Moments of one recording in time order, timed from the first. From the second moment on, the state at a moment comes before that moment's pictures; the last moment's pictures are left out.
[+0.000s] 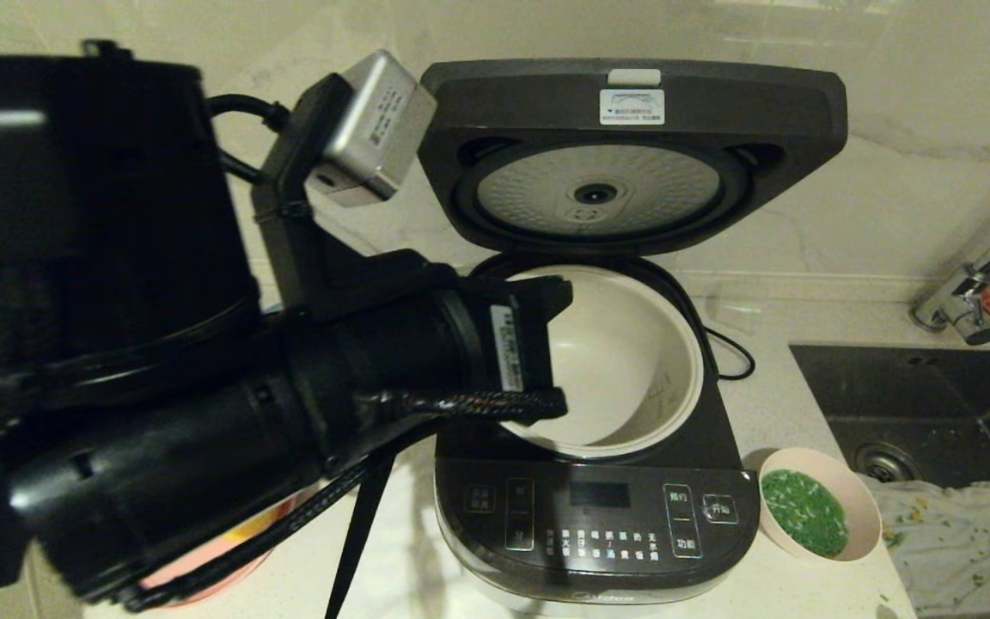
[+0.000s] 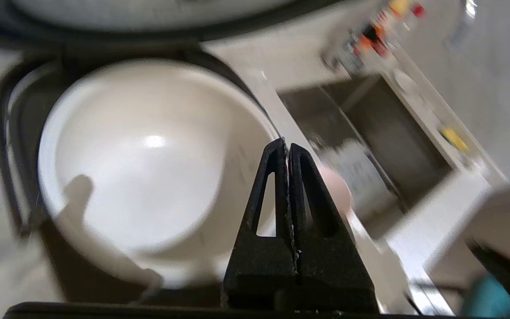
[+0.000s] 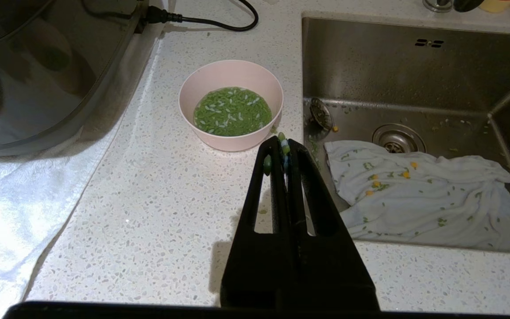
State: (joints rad) left arm -0.98 1.52 -1.03 -0.44 0.21 -0.23; right arm 0.00 0.00 0.00 0.00 0.00 0.00
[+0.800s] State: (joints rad) left arm -0.92 1.80 -1.32 -0.58 0.34 -0.05; right arm 0.00 0.00 0.00 0.00 0.00 0.00
